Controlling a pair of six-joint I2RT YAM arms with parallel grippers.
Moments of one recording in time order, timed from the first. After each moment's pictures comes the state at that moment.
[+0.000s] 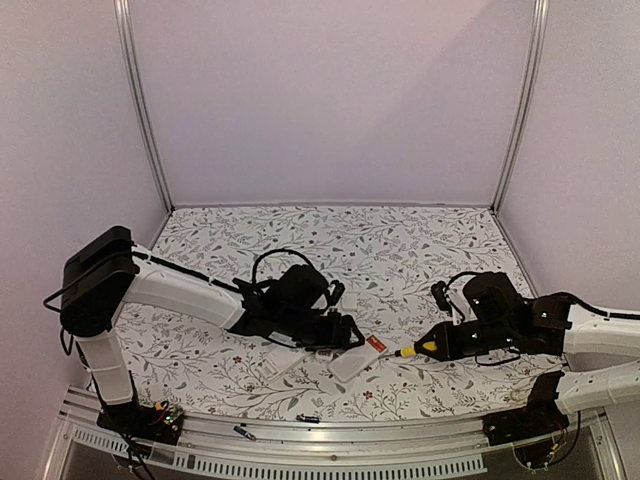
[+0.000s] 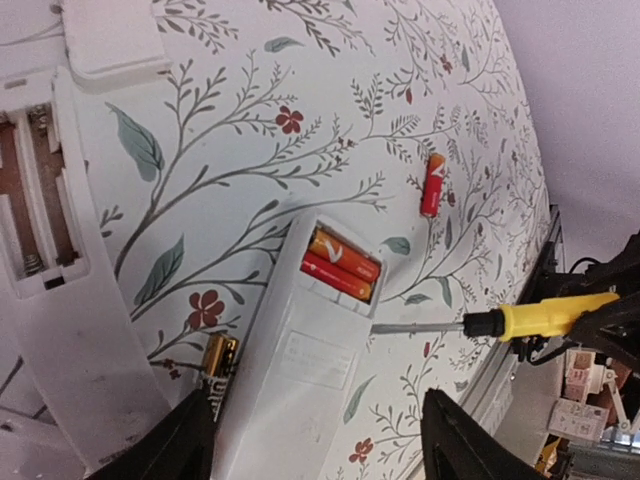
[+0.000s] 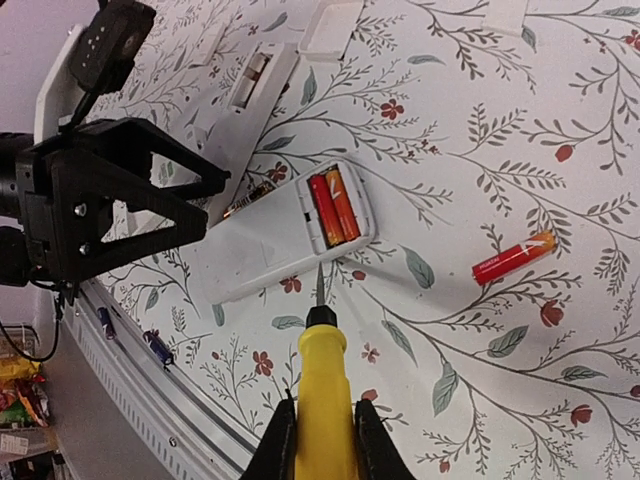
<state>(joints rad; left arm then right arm) -1.06 1.86 1.02 0.09 0.22 -0.89 0.92 0.96 0.50 -0.34 -0.14 0.73</state>
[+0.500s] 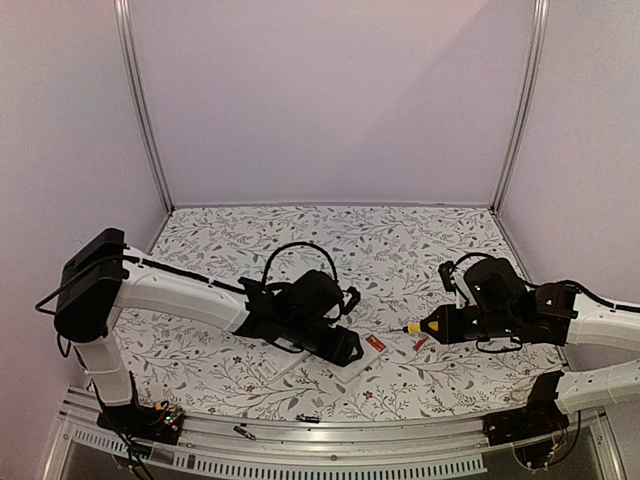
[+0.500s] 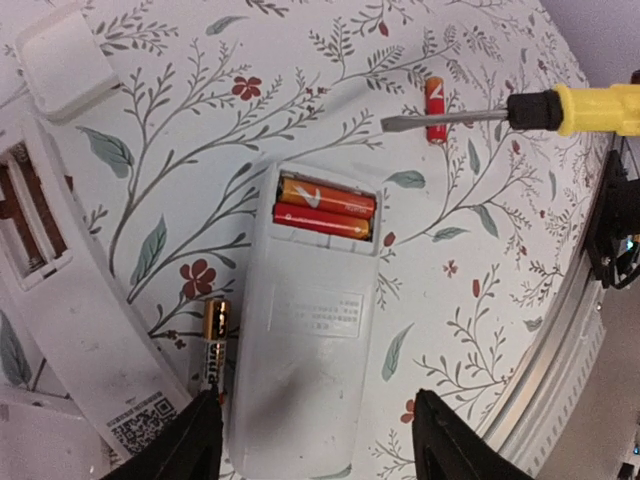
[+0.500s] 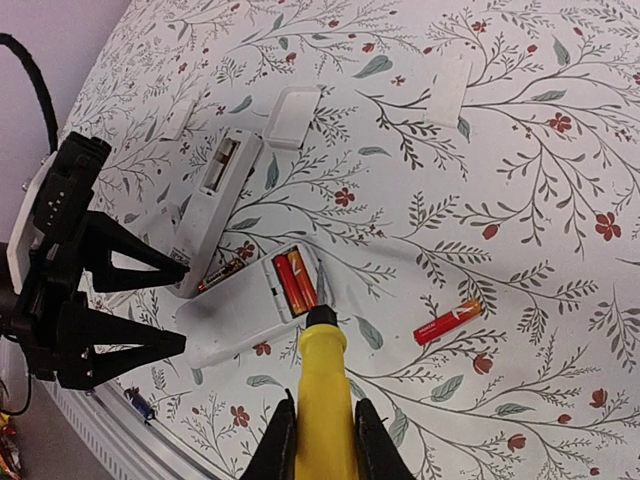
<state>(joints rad) -1.14 1.84 1.09 -0.14 0.10 -0.59 0.92 0.96 0.62 -0.44 0.08 0.71</state>
